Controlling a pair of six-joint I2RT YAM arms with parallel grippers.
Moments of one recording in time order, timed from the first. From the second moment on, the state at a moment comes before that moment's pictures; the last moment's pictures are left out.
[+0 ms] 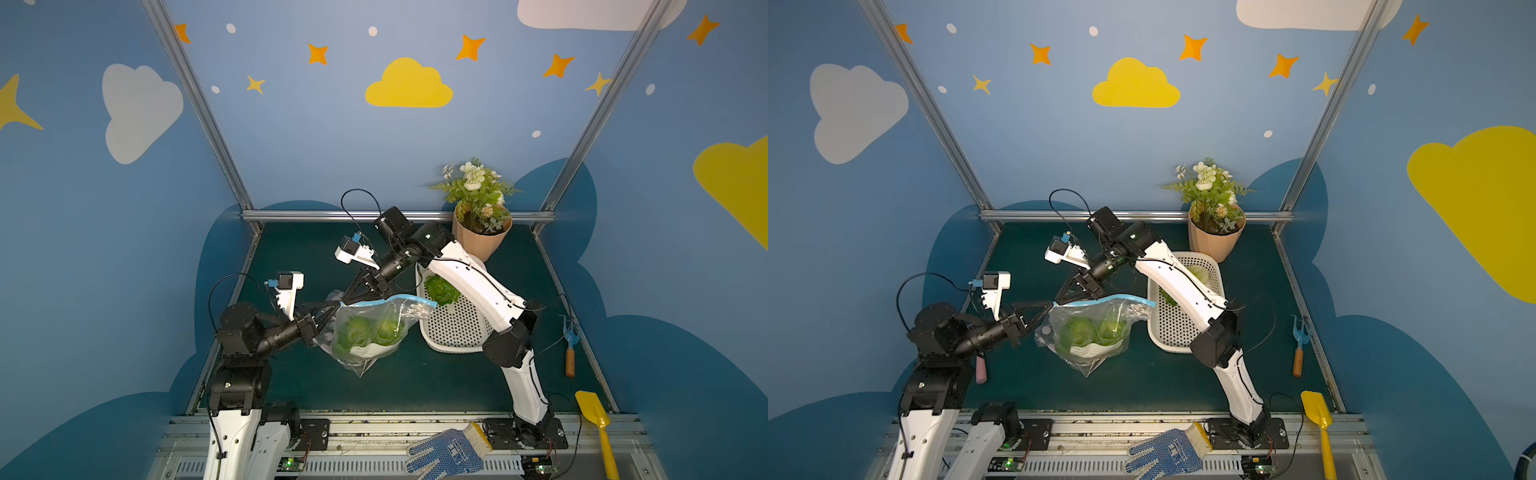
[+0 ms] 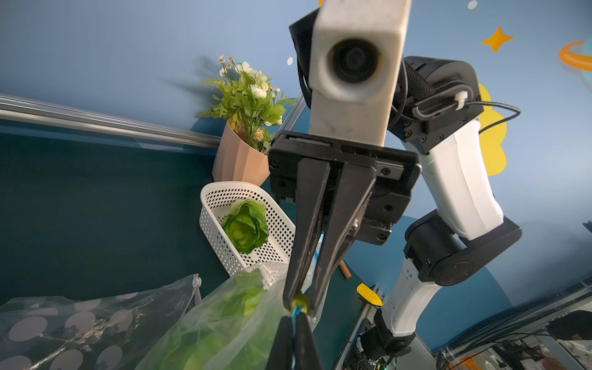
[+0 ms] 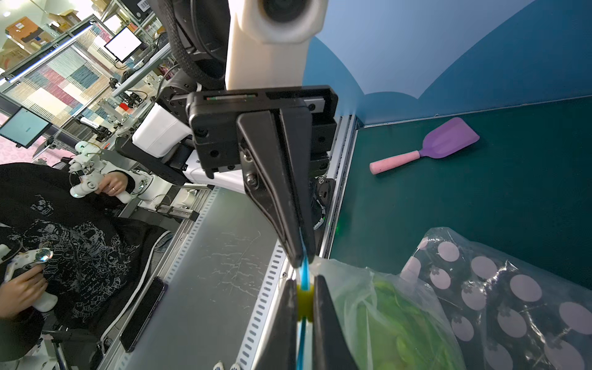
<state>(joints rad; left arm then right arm) 0.04 0.54 0.73 -0.34 0.95 -0.46 0.89 2.14 2.42 -1.25 -1.14 -0.43</state>
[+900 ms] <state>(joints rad) 0.04 0.51 0.70 -0.34 0.88 -0.47 0.84 2.05 2.23 -1.20 -1.10 -0.43</state>
